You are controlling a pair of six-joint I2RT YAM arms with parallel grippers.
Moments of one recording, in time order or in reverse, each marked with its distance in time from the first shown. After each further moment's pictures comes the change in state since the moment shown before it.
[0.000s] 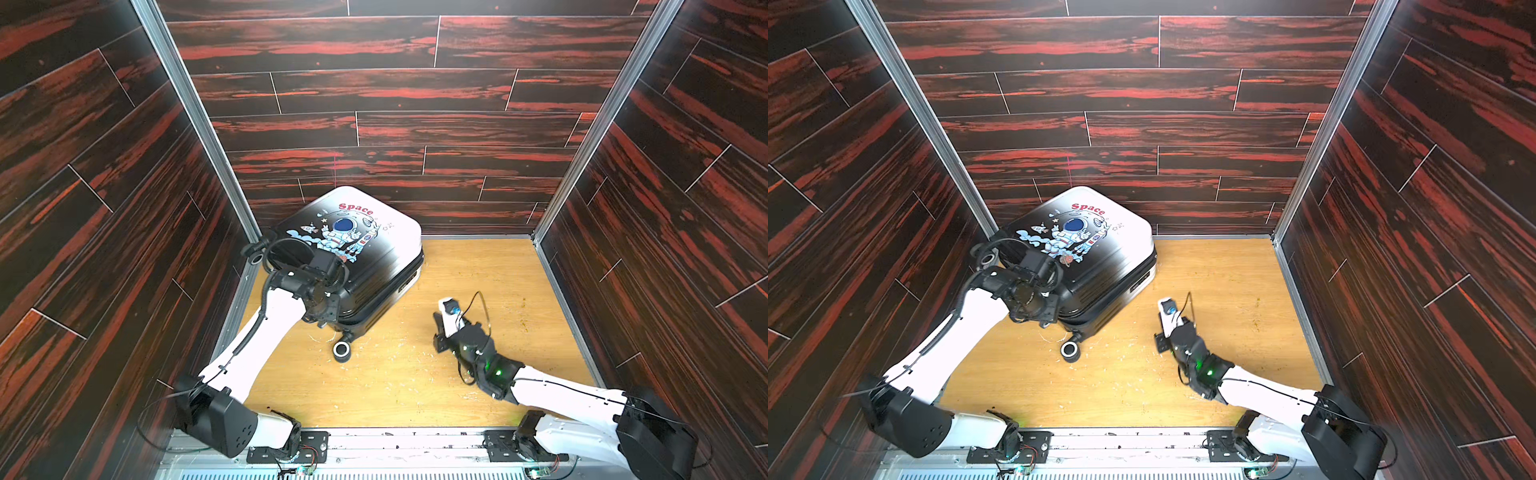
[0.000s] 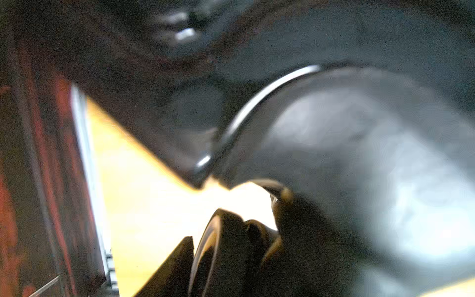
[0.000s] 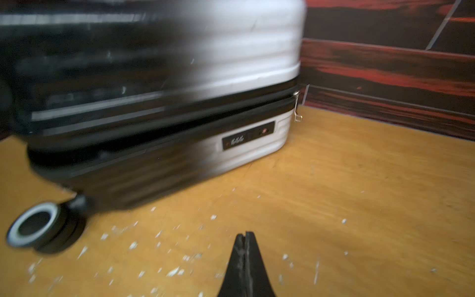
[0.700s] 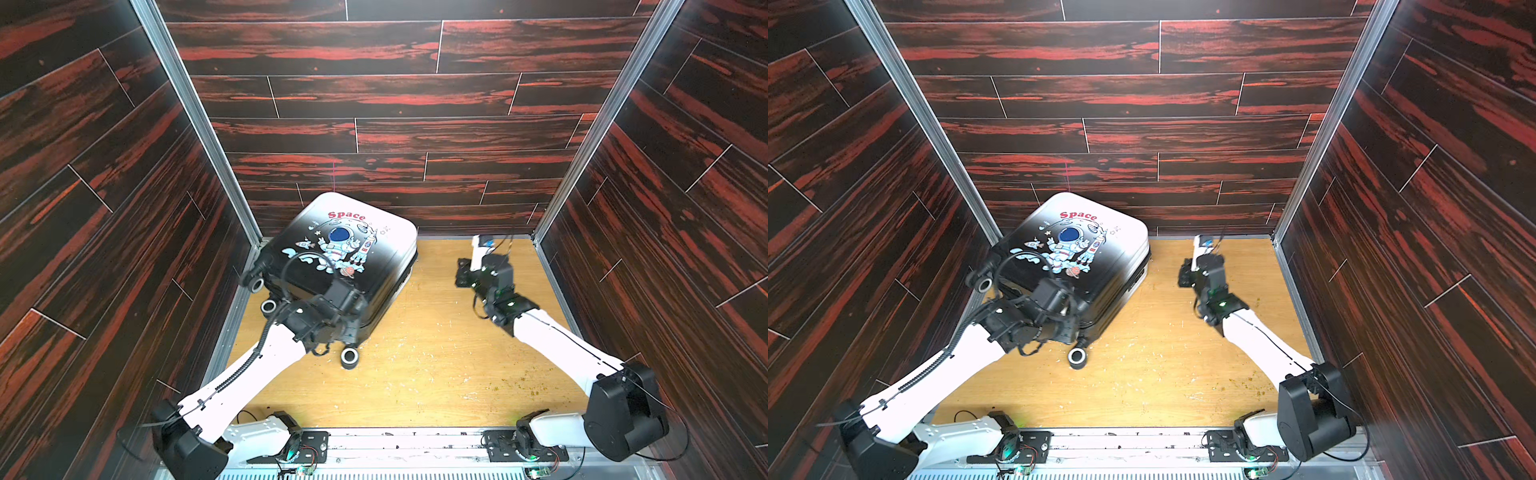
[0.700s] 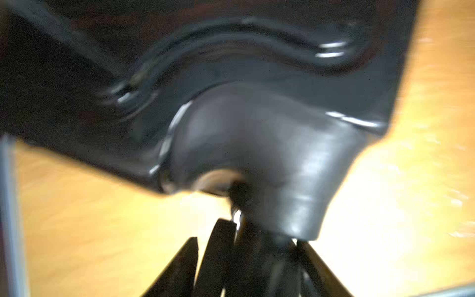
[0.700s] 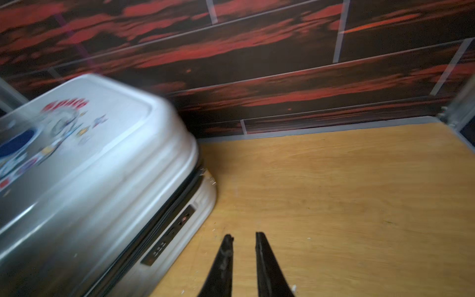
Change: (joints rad) left arm -0.338 -0.152 -0.232 0.264 0.041 -0.098; right arm -0.527 0.229 0.549 -0.333 -0.250 0.174
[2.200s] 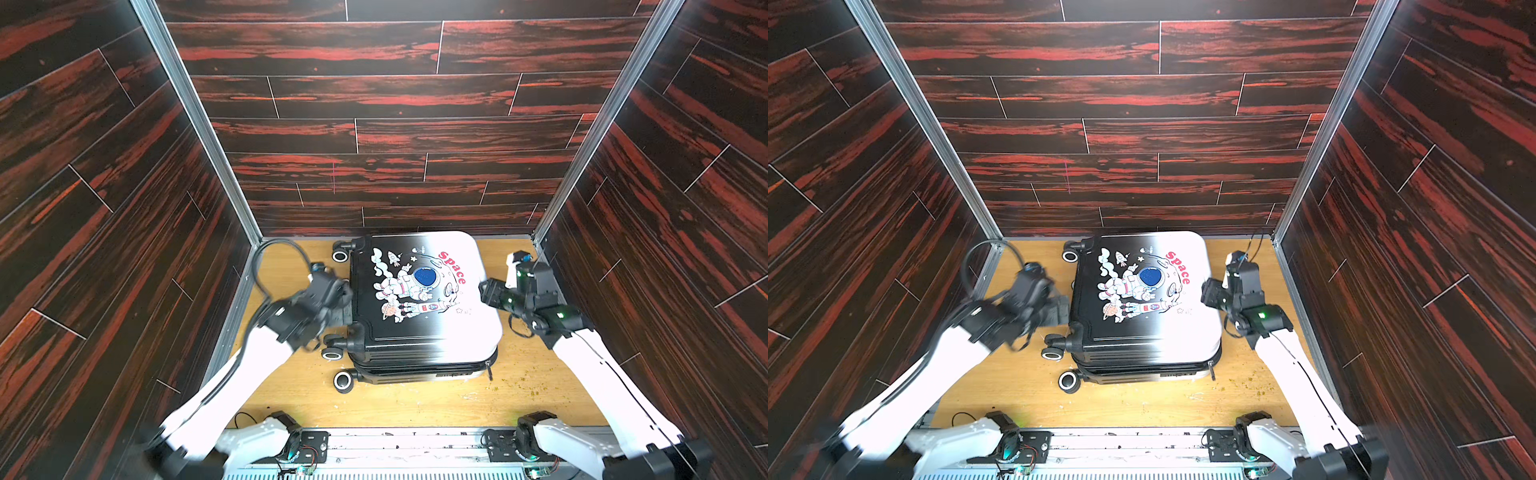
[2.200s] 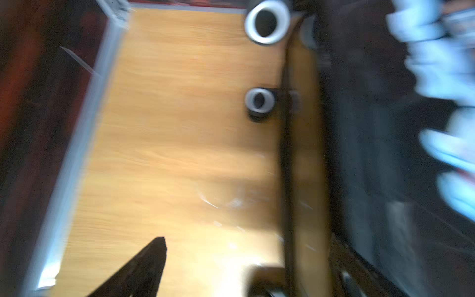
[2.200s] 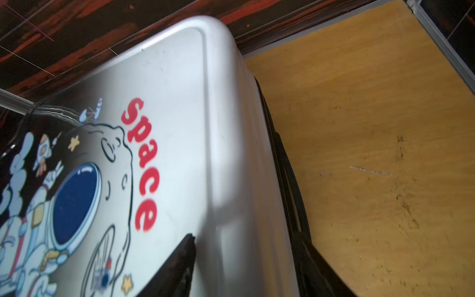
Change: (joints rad) left arm 0.115 -0.177 0.036 -0.047 -0.157 -0.182; right arm -0.088 -0.319 0.032 -0.663 -0.142 0.154
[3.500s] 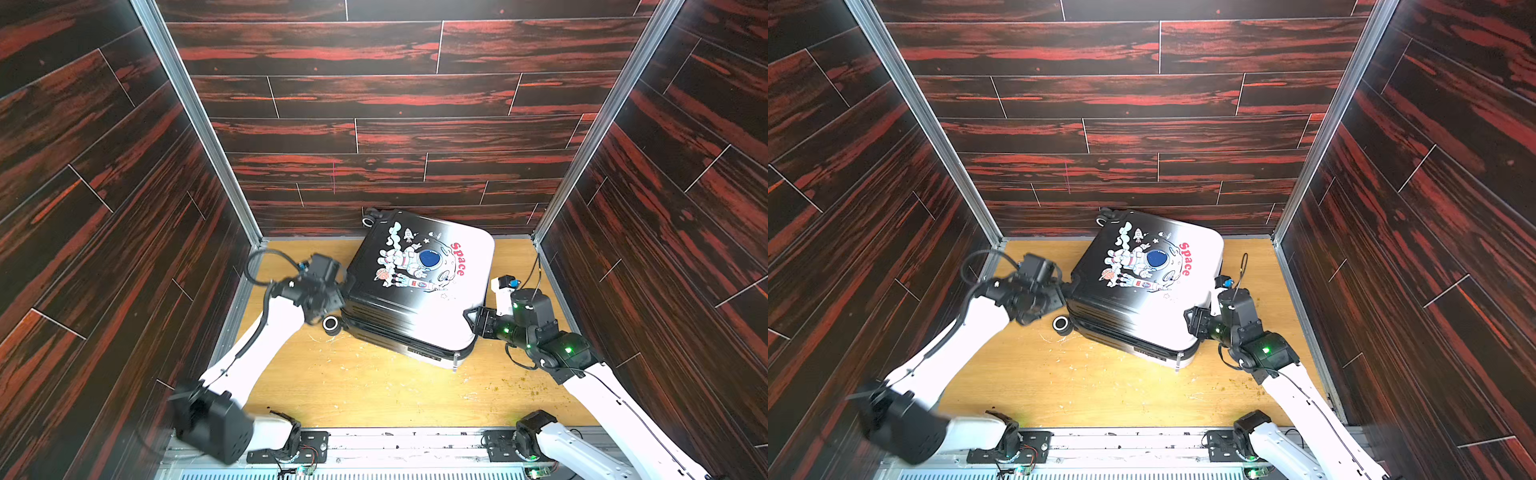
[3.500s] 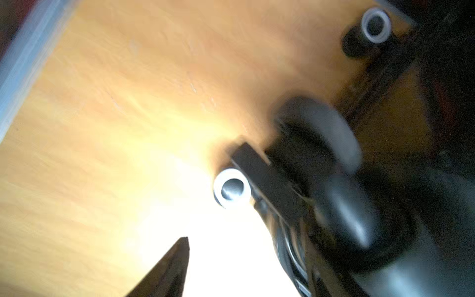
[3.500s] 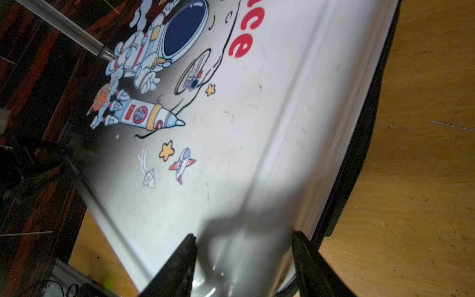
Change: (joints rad) left arm 0.164 0.251 -0.027 0.096 0.151 -0.298; right arm 0.187 -0.185 -0.144 -0.037 -0.102 0.068
